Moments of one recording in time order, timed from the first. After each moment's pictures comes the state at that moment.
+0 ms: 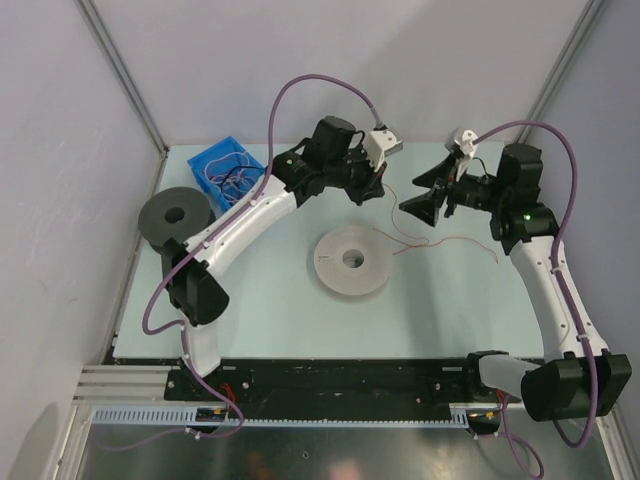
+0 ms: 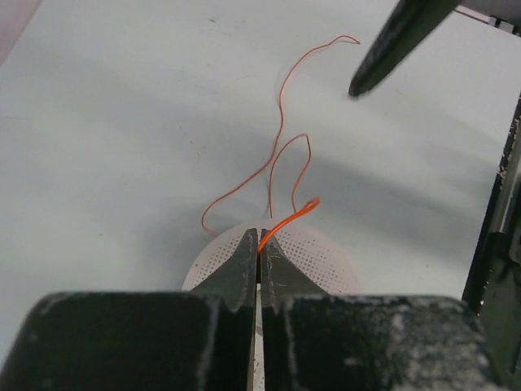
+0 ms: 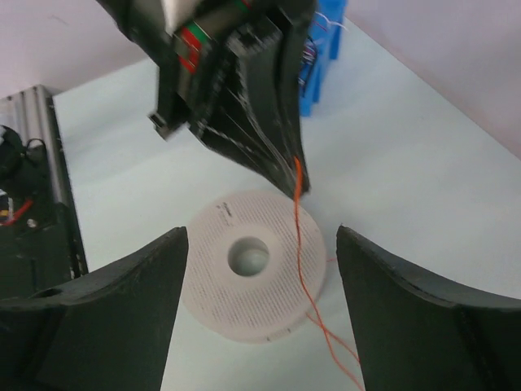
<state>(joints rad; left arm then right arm) -0.74 1.89 1.99 -0.65 0.39 0.19 0.05 1.18 1.22 -0.34 -1.02 -0.20</state>
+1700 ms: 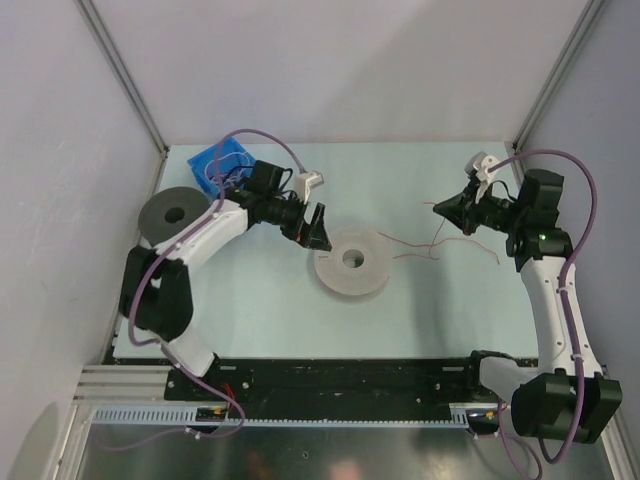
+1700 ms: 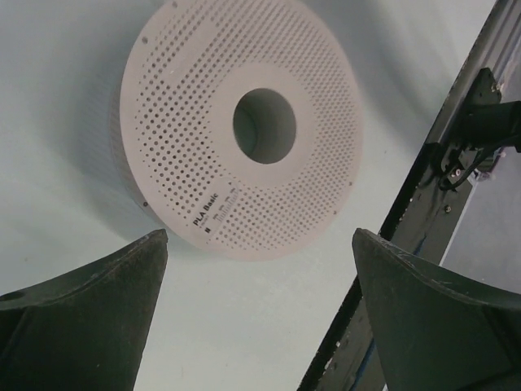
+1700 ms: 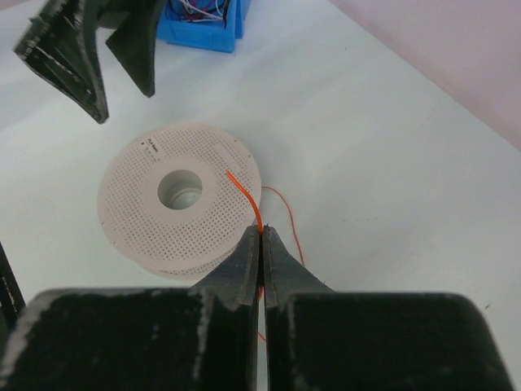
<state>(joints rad) -0.42 1.63 1.29 -0.56 0.72 0.03 -0.11 1.07 1.06 -0.39 -0.99 -0.41</state>
